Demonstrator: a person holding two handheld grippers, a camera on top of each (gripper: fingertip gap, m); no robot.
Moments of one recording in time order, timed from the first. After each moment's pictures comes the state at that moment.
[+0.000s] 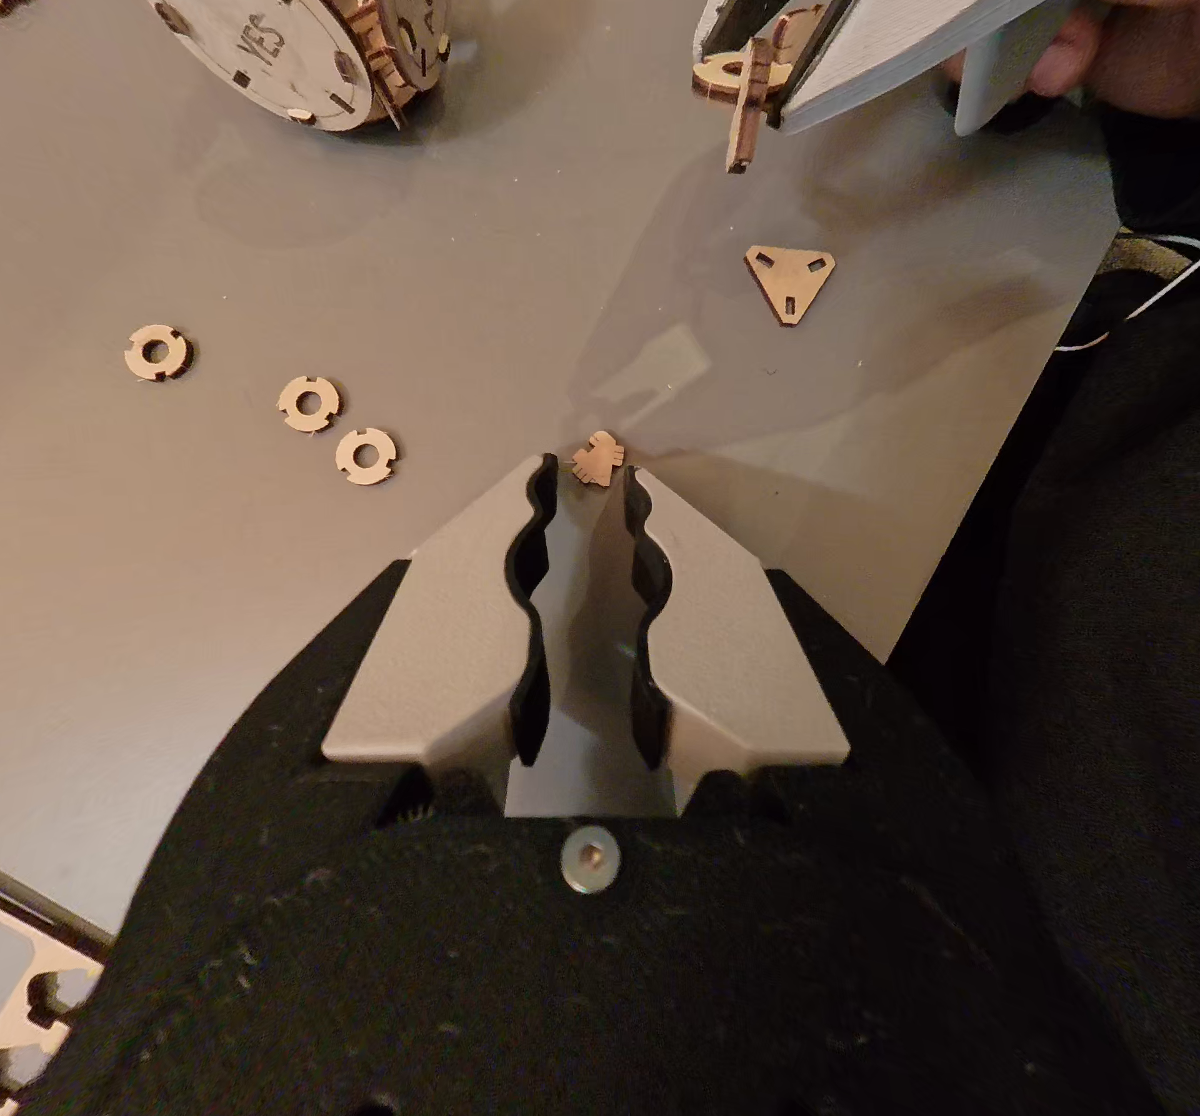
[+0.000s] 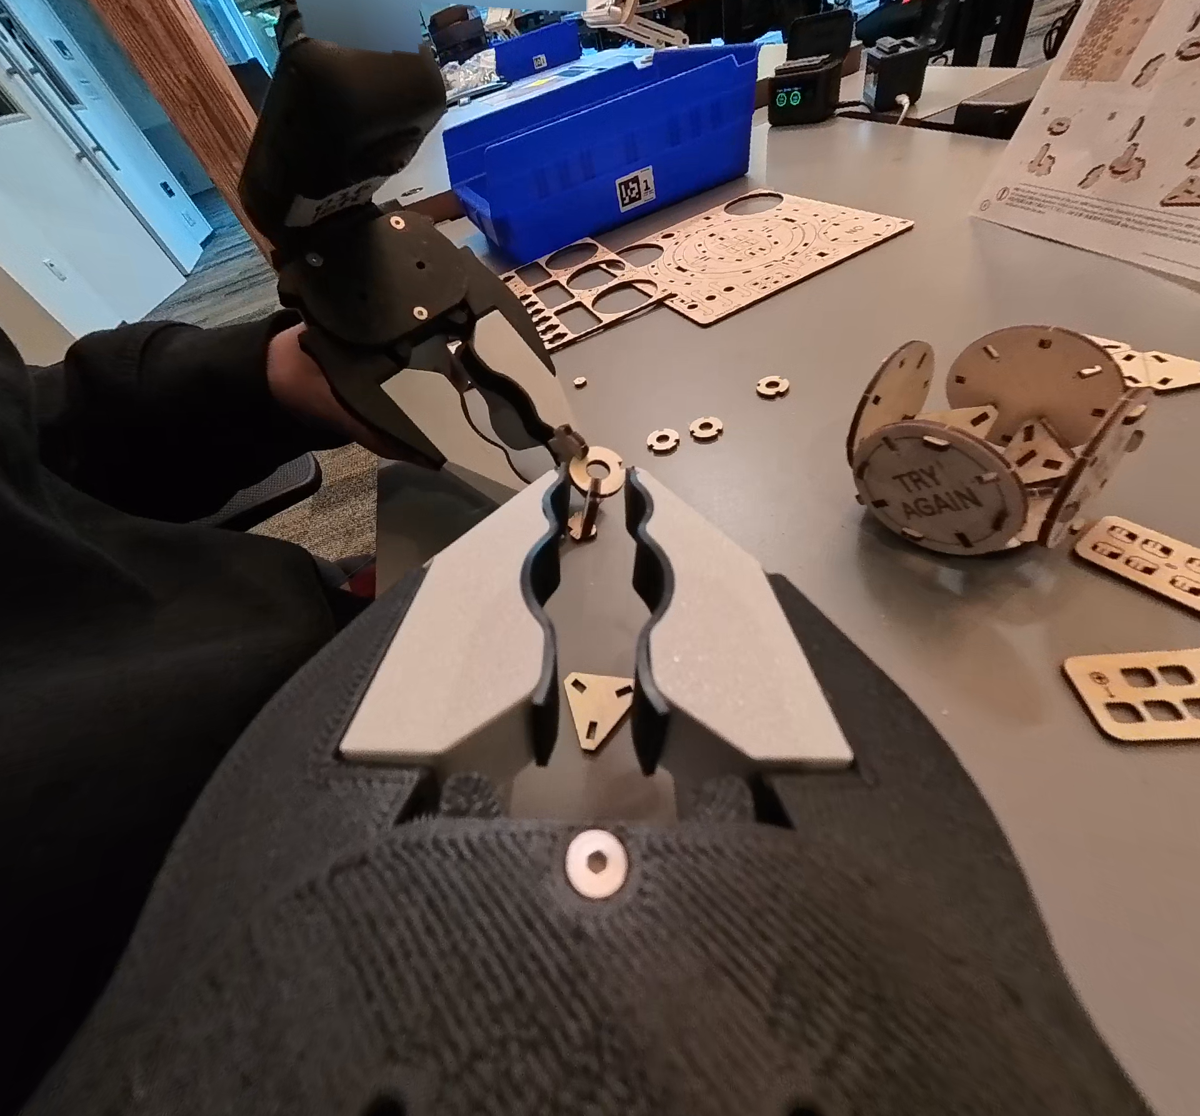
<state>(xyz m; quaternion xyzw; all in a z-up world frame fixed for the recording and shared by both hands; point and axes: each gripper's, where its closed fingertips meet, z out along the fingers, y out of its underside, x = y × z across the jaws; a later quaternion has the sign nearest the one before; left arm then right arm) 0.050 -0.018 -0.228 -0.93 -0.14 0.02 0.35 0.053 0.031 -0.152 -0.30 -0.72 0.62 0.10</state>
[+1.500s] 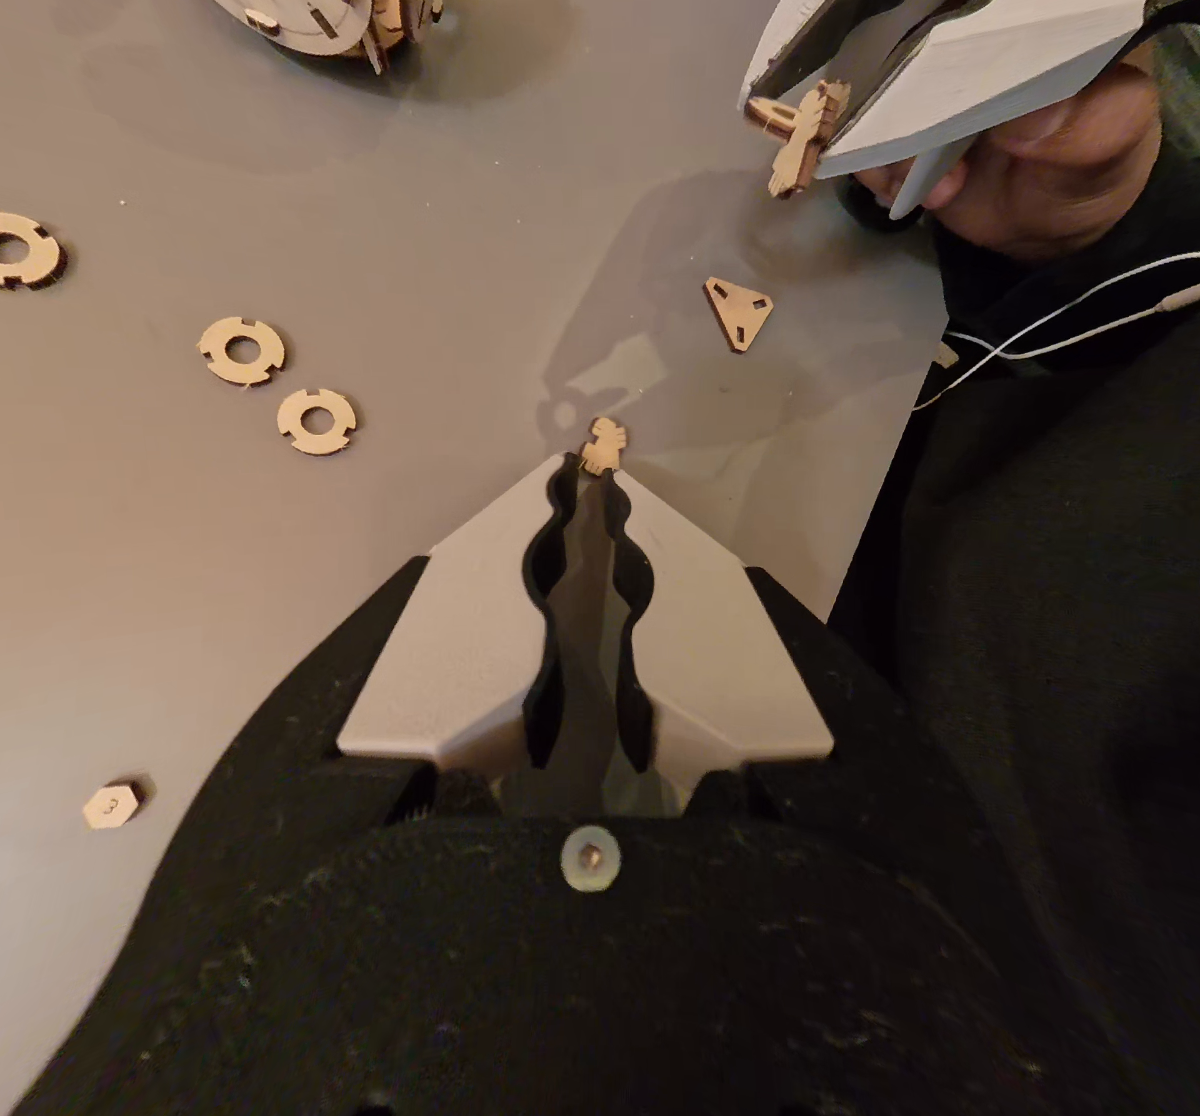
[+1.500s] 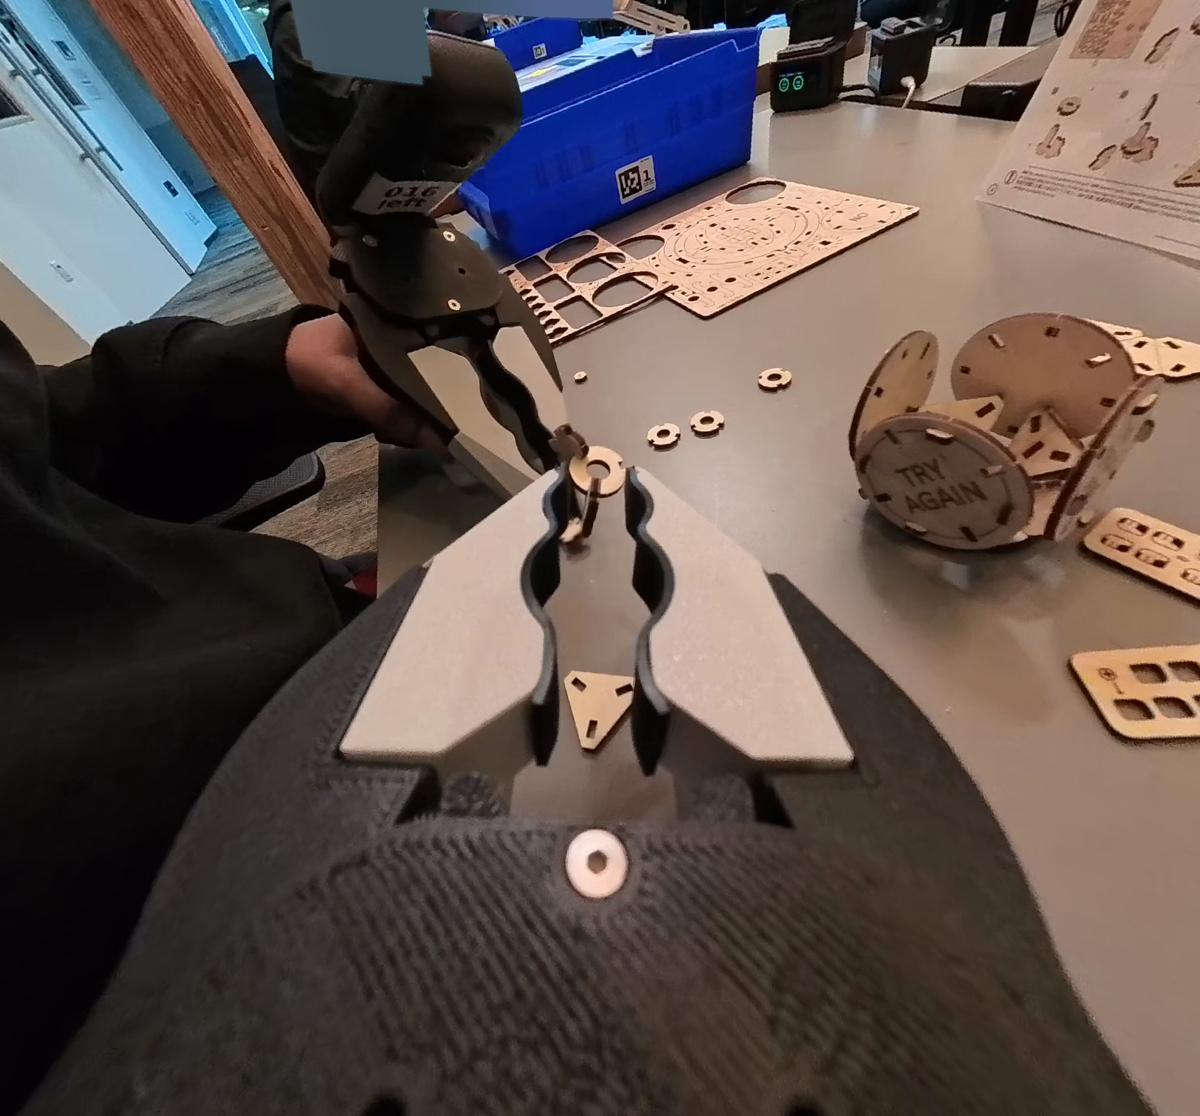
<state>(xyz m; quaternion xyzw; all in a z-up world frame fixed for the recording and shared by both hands) 0.057 -0.018 -0.228 -0.89 -0.19 -0.12 0.39 0.051 0.030 -0.153 -0.31 -0.72 0.61 0.09</state>
